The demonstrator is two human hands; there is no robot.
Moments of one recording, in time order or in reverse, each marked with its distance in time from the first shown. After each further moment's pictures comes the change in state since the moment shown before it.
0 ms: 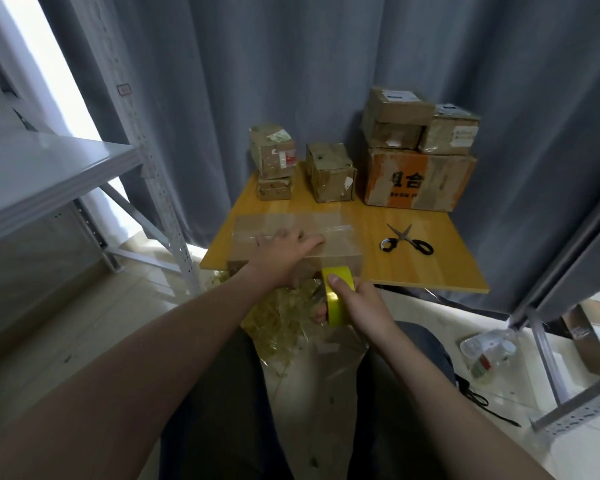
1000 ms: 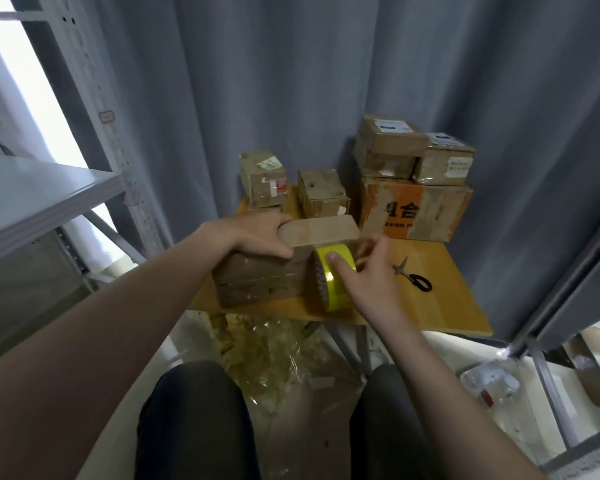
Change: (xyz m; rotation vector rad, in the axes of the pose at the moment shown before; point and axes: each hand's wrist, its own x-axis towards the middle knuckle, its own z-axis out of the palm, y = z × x) left_hand 0.065 -0.063 -0.107 -0.359 -0.212 0.052; right_hand 0.042 -0.085 -0.028 -0.273 0.337 -0.261
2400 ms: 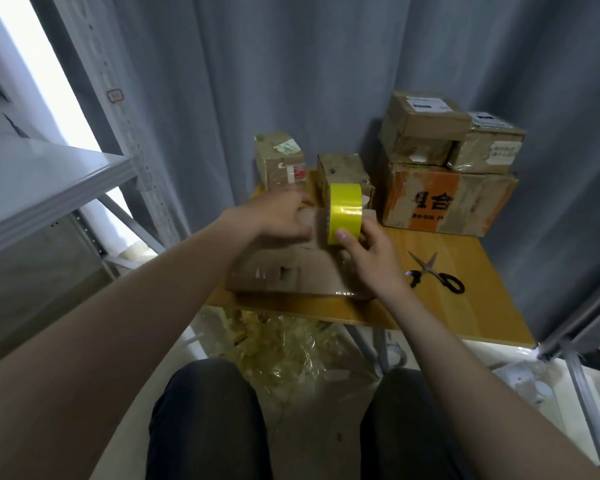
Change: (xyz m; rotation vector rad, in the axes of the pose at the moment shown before) left_hand 0.041 -0.022 0.007 0.057 0.196 -0.050; right_hand 0.068 0.030 0.034 0.187 -0.201 -0.188
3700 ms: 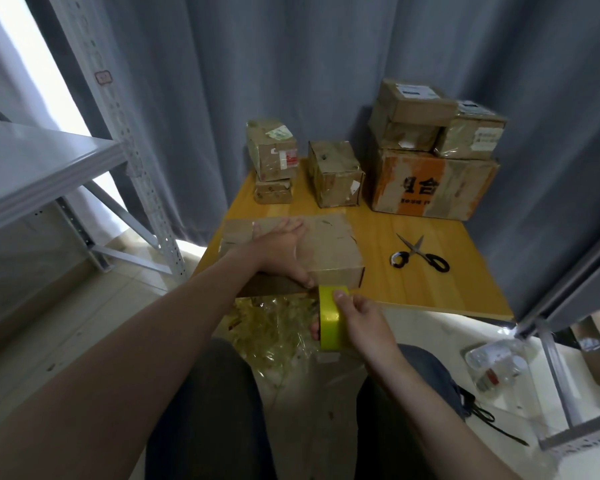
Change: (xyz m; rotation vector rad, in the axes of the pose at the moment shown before) left_hand -0.035 -0.001 0.085 0.018 -0.251 -0.038; right_hand -0.115 0.009 0.035 0.164 -0.034 0.603
